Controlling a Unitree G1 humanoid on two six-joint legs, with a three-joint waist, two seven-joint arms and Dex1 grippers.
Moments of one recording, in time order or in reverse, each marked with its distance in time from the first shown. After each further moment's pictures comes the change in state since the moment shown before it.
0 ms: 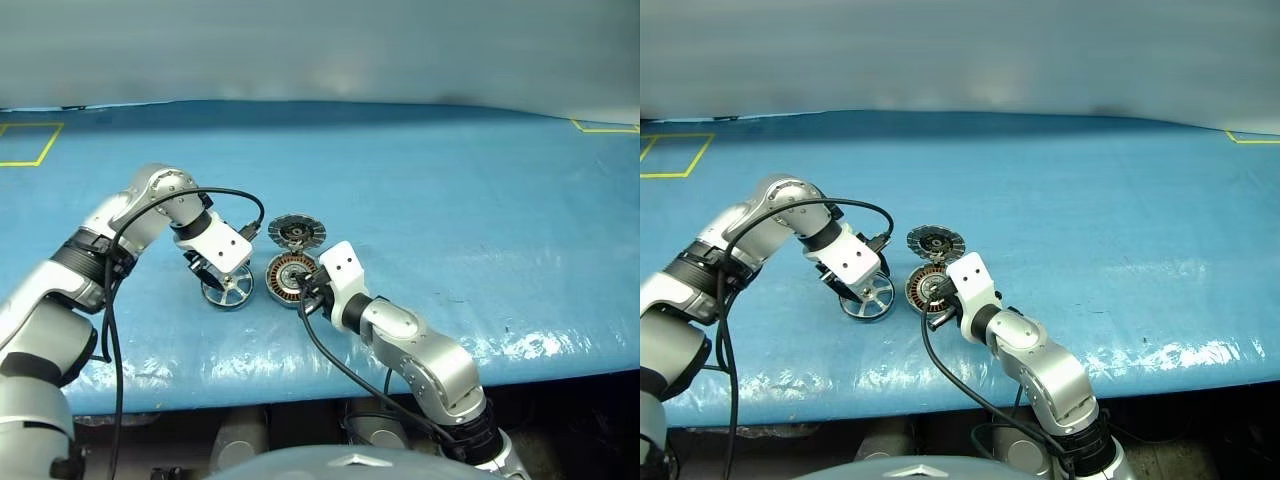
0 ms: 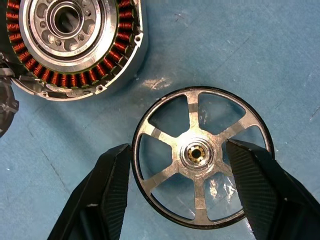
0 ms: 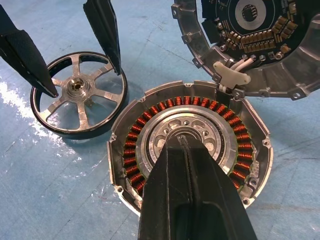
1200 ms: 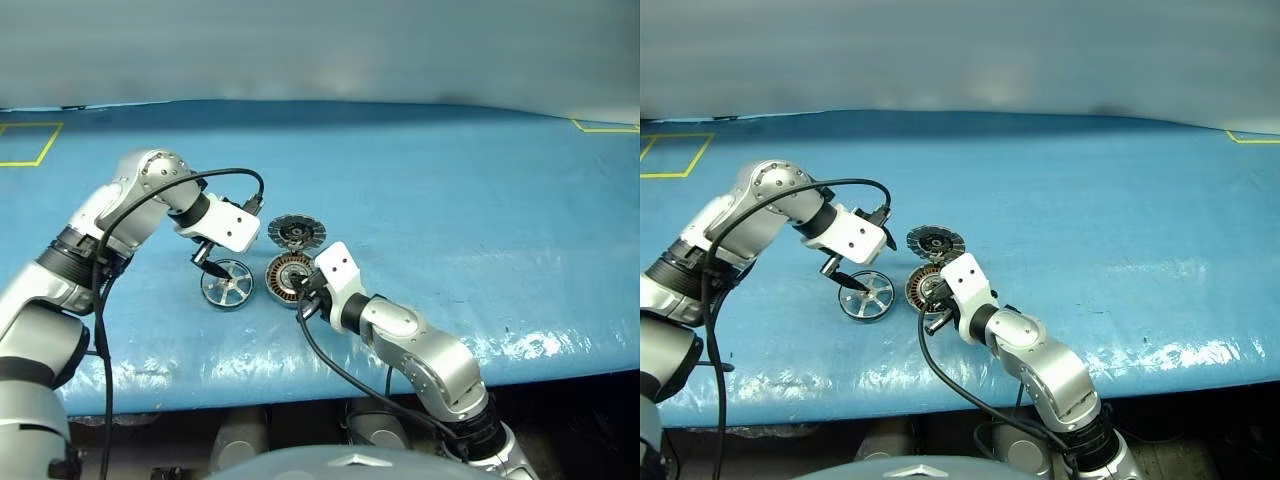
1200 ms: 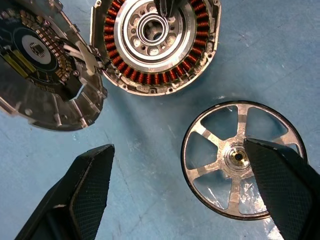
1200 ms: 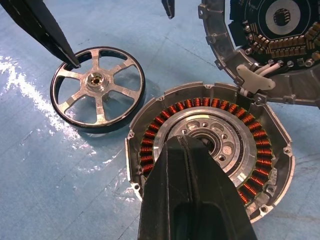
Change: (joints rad) left arm 0.023 0.030 0.107 -0.171 -0.006 0.280 0.035; right arm -0.026 -0.034 0.022 -0.003 0.015 0.006 0.042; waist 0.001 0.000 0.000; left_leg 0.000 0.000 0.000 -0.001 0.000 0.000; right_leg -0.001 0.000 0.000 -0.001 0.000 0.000
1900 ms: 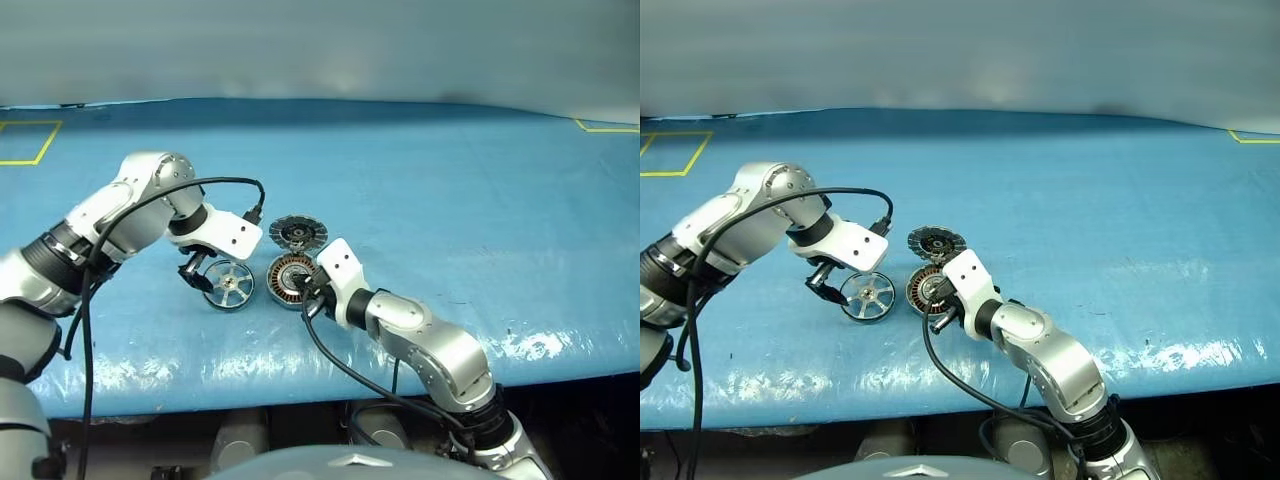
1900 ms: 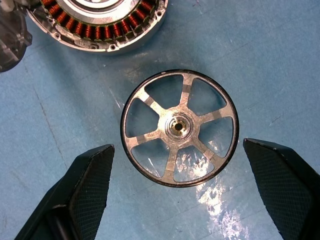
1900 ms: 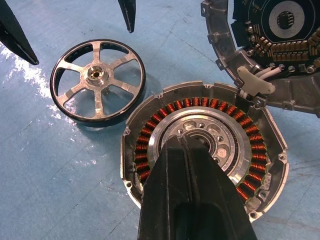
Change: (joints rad) left arm -0.091 0.111 -0.223 -0.214 0.030 0.331 -0.035; right arm -0.050 -0.048 -0.014 -0.002 0.024 0.043 0.054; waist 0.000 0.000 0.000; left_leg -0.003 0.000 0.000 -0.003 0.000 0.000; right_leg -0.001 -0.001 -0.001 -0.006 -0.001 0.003
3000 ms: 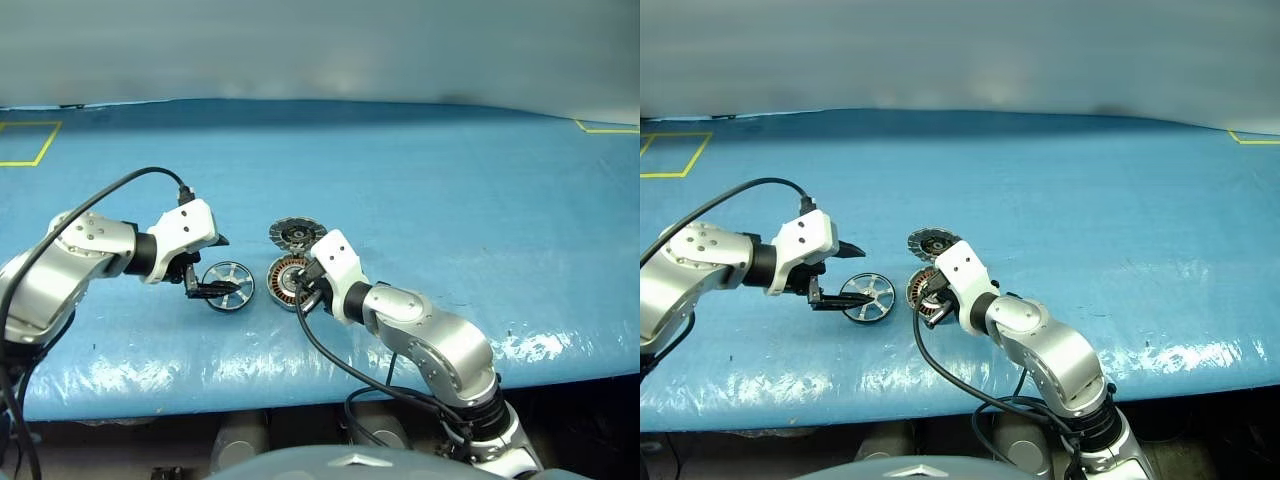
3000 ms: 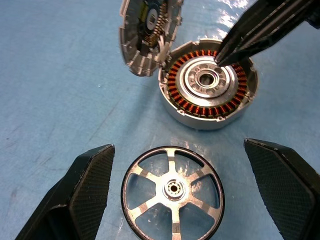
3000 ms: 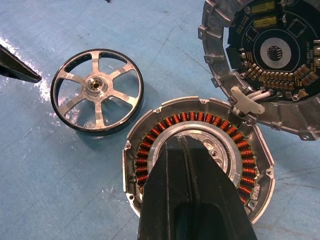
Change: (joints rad) left arm 0.543 0.138 0.562 -0.356 -0.512 0.427 0.528; right arm -0.070 0.042 -0.012 -0.084 0.002 0.195 -0.048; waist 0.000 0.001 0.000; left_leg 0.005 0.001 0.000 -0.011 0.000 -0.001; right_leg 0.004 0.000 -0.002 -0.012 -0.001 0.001
